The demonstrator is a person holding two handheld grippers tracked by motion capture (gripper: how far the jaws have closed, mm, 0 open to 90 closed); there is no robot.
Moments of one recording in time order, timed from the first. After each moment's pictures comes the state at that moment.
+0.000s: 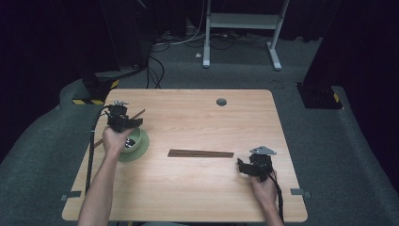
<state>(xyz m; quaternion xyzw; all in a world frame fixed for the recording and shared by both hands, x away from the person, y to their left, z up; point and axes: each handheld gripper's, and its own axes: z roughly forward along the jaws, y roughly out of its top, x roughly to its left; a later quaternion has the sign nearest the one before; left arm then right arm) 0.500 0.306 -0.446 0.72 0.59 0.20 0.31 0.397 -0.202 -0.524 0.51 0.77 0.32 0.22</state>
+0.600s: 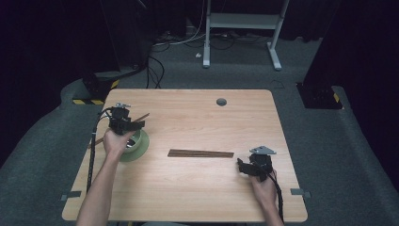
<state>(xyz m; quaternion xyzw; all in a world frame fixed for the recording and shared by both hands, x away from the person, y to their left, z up) 0.489 0.299 -0.446 0.73 0.57 0.19 0.32 0.398 -0.202 -0.524 0.51 0.77 0.32 0.22</state>
